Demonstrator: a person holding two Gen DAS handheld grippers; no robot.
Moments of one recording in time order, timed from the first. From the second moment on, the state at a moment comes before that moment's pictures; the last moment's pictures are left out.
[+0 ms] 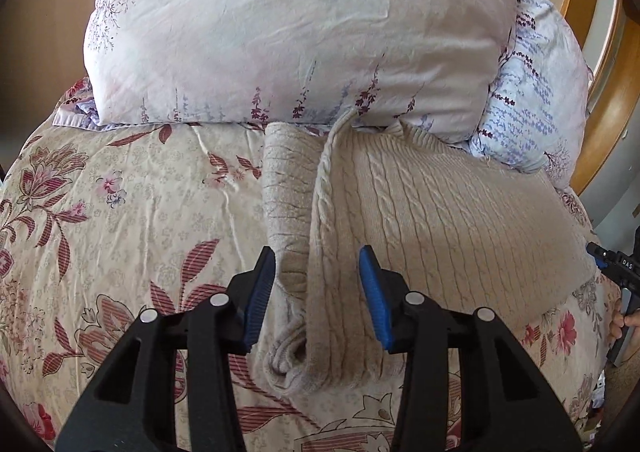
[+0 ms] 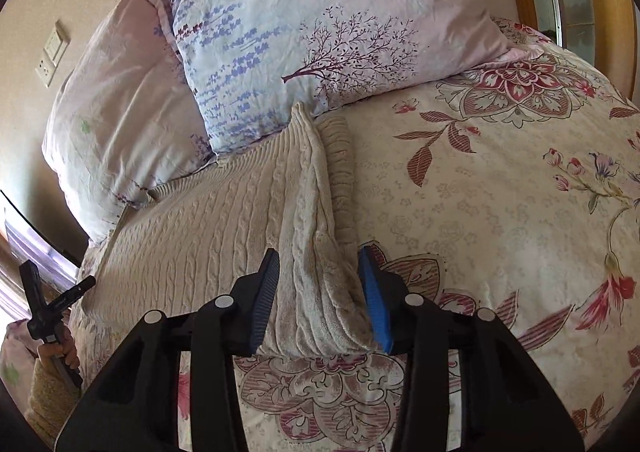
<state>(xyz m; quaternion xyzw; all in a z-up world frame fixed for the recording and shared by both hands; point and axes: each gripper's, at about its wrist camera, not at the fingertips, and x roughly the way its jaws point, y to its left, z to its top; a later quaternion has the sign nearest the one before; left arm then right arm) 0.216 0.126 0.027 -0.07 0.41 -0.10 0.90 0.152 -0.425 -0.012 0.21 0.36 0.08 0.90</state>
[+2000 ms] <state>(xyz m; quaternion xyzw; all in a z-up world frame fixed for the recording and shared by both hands) 0.221 0.080 0.019 -0.05 0.44 -0.16 0.88 0.164 -0.349 -0.015 0.09 0.40 0.07 0.91</state>
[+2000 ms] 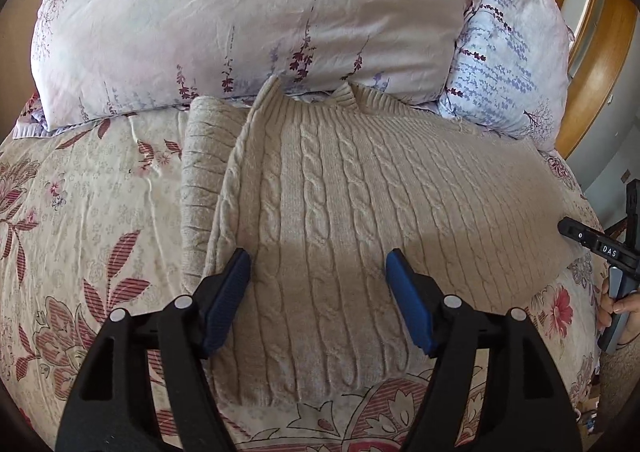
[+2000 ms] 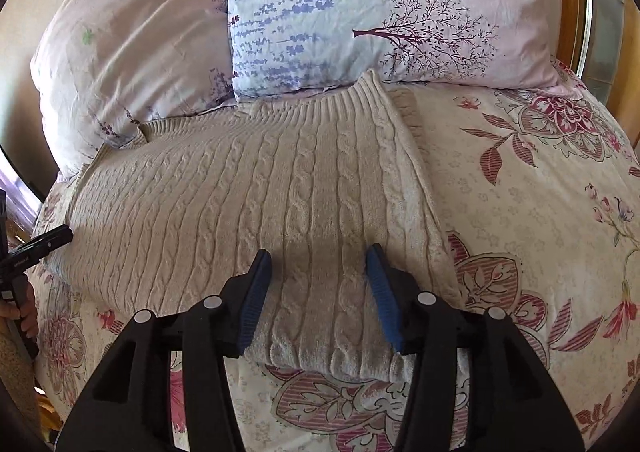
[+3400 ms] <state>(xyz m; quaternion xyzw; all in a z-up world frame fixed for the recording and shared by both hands) 0.280 0.124 0.008 -0.34 0.45 -0.18 0.81 0.131 -0.378 -0.004 0.24 0.34 0.17 0.89</state>
